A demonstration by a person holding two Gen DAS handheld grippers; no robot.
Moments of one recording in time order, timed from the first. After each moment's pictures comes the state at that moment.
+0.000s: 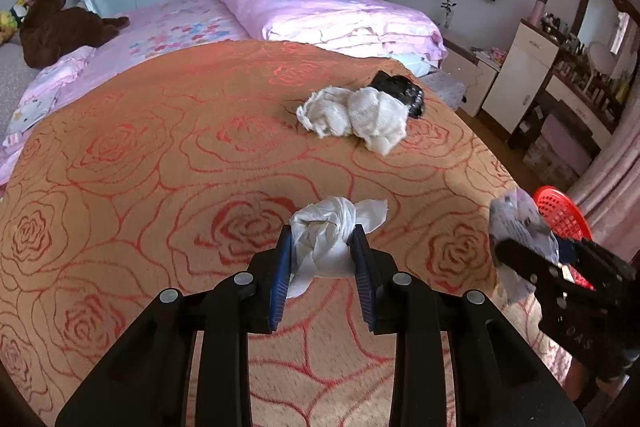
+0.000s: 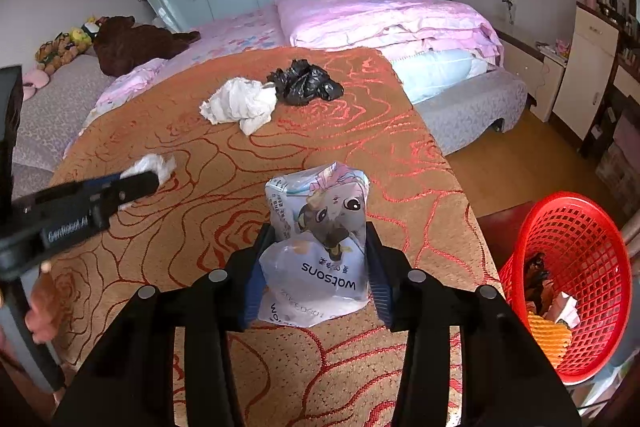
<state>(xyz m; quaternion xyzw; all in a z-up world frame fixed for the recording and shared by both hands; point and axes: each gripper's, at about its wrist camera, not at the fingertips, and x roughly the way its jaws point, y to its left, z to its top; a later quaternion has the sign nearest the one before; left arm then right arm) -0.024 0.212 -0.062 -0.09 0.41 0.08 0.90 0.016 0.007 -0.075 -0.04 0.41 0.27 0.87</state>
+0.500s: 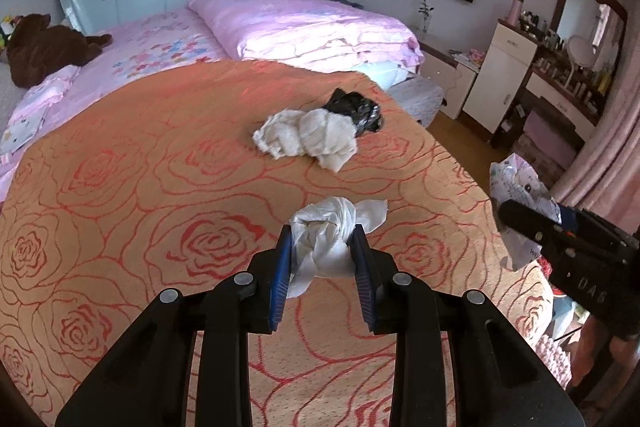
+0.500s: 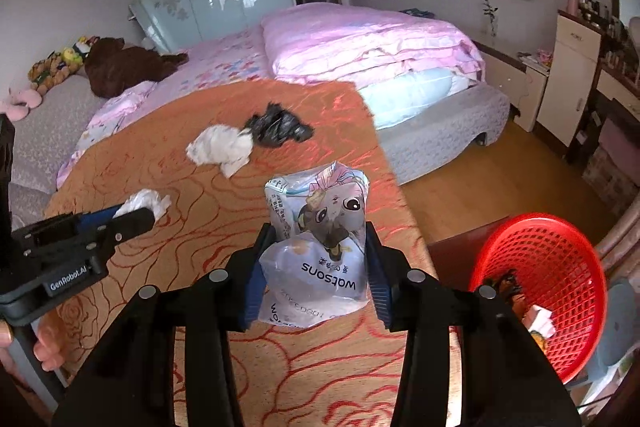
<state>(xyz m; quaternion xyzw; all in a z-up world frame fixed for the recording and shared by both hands) -0.018 0.184 -0.042 -0.07 0.40 0.05 0.91 0.027 -0.023 -0.042 -0.03 0.38 0.24 0.89</state>
